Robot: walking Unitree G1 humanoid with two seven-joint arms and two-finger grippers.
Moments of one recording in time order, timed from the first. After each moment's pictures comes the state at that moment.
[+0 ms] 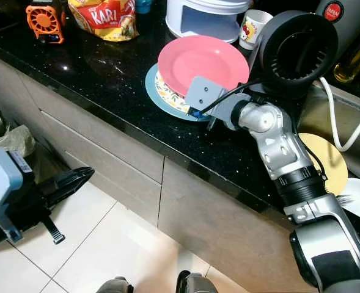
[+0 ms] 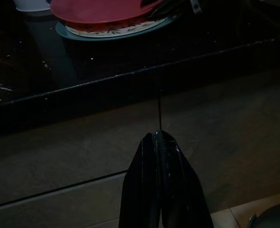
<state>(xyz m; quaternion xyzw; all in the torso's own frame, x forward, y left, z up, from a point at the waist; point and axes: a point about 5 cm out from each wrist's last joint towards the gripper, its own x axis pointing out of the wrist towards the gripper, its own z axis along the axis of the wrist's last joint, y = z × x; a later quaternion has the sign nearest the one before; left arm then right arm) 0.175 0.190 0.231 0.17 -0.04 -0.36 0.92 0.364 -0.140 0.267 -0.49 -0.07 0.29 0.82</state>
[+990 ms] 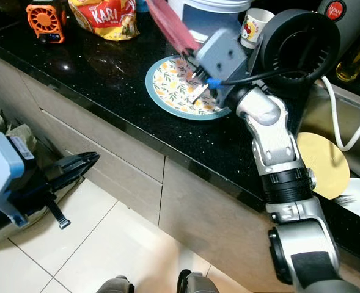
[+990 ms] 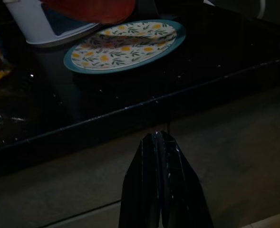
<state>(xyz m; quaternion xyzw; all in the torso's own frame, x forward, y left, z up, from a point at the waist) 0.187 0.183 0.249 0.20 -0.09 -0.36 0.91 0.341 -0.121 0.323 -0.16 -0.33 0.32 0.87</state>
